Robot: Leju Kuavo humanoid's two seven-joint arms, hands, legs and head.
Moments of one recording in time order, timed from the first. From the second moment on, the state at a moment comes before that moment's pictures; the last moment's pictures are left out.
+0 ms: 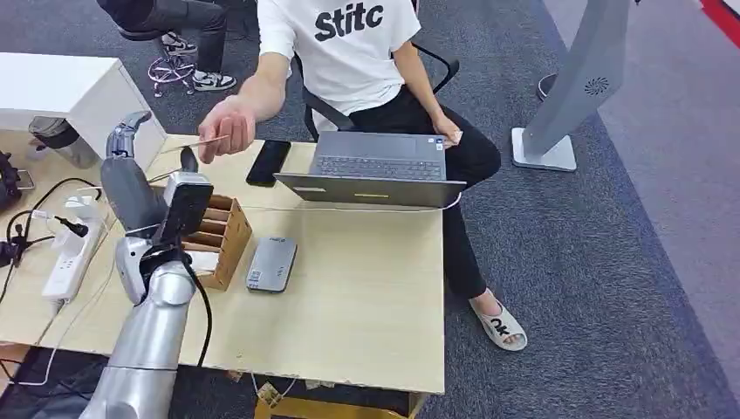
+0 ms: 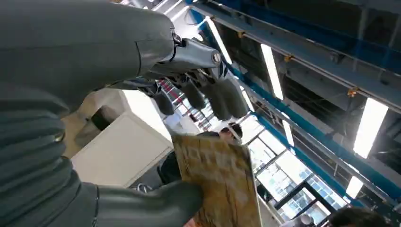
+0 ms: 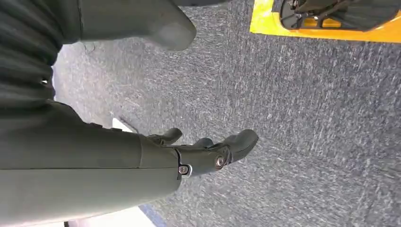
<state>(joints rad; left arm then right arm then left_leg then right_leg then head) -0.42 0.03 0.07 -1.39 -0.84 0.64 -0.25 -0.08 0.11 0.01 -0.20 0.44 -0.24 0.24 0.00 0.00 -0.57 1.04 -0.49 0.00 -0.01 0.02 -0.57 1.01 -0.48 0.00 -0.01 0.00</state>
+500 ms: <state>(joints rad) -0.59 0.18 -0.12 -1.26 -1.24 0.67 -0.08 -0.08 0.11 0.03 -0.20 0.51 -0.20 0.24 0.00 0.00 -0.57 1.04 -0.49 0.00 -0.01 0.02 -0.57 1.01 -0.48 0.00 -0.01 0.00</state>
